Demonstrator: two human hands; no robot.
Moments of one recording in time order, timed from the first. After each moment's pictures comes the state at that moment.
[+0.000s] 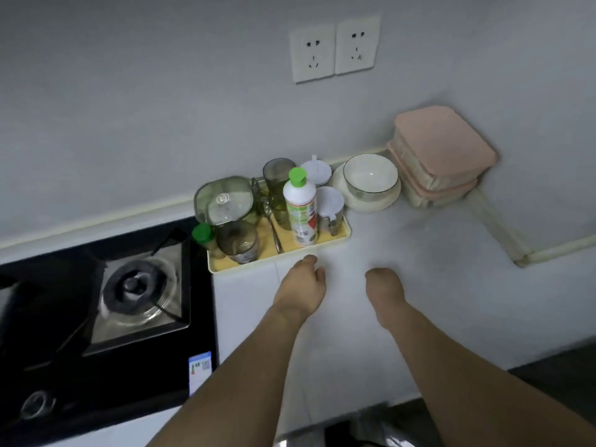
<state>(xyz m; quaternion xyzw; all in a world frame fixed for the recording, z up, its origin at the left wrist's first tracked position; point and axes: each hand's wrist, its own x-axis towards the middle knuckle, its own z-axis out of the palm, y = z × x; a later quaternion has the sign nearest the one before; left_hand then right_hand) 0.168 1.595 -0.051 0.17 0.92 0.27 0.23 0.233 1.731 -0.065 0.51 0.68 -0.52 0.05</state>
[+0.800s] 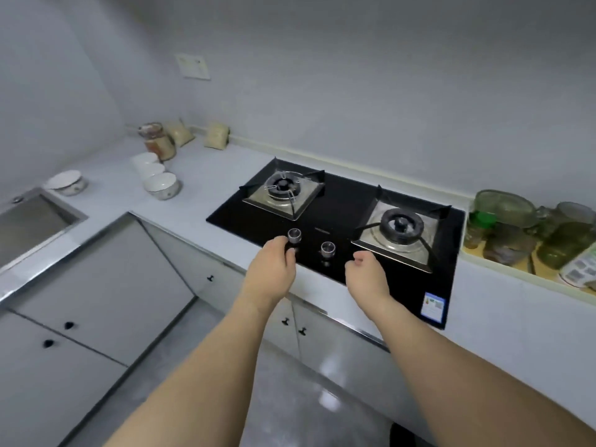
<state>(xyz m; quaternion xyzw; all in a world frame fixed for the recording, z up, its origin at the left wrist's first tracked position) 0.352 1.070 0.035 -0.14 0.95 0.28 -0.10 0.304 1.235 0.018 0.07 0.86 -0.49 0.11</state>
